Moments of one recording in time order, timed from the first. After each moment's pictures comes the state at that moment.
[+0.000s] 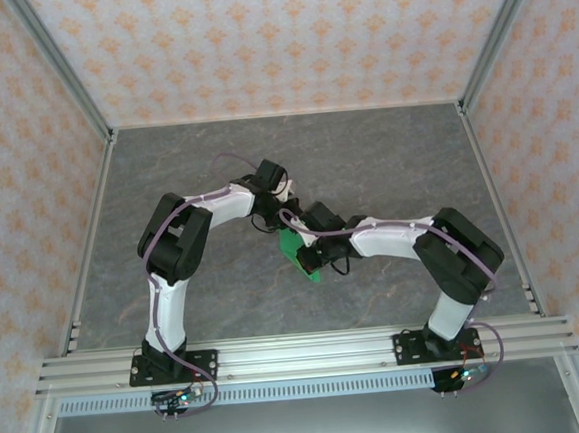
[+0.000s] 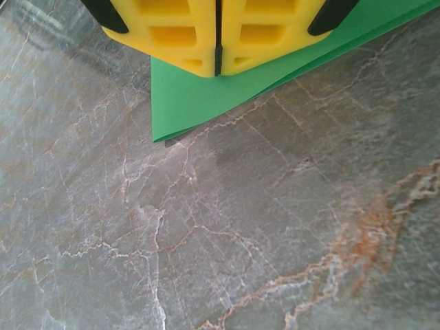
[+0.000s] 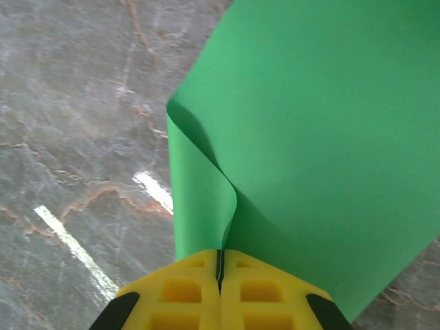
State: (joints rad) left arm -0.49 2.10 1.37 -0.41 0.48 -0.57; right arm 0.78 1.70 0.88 -0.27 -0.24 0.25
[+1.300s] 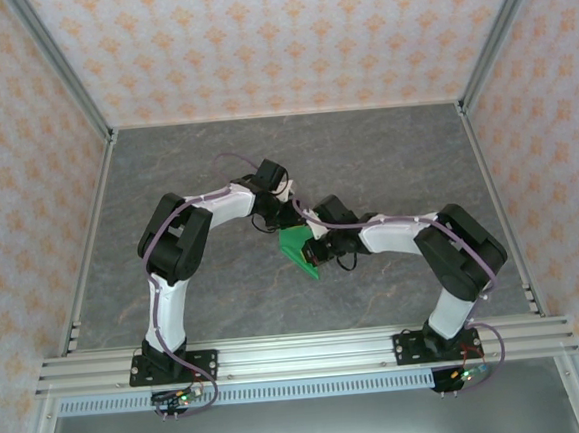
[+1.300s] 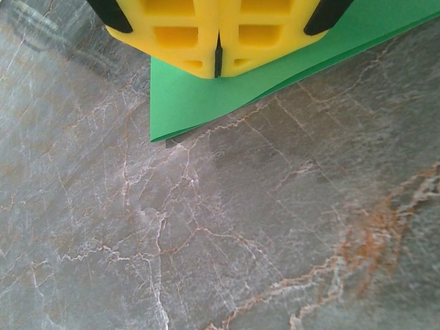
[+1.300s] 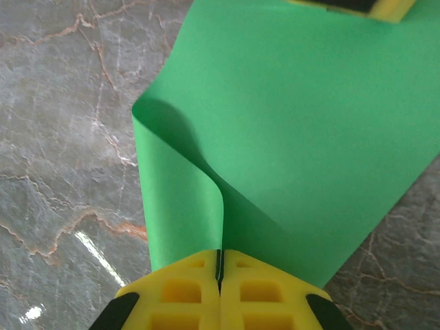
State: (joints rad) left arm -0.49 2.10 1.37 -0.43 0.47 -0.56; right arm 0.68 1.70 0.82 -0.15 -0.36 0.30
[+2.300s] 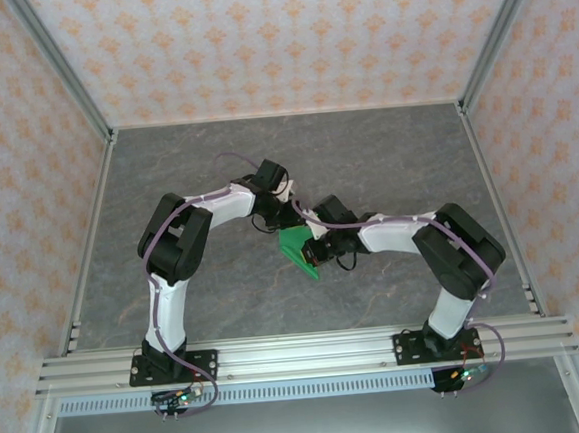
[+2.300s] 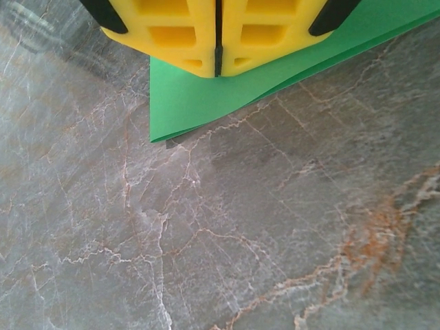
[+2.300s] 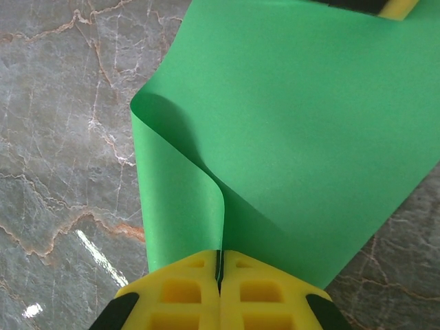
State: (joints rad) left arm -0.49 2.10 1.37 -0.43 0.46 -0.54; right arm 0.68 1.72 0.83 -0.16 -0.36 0.28
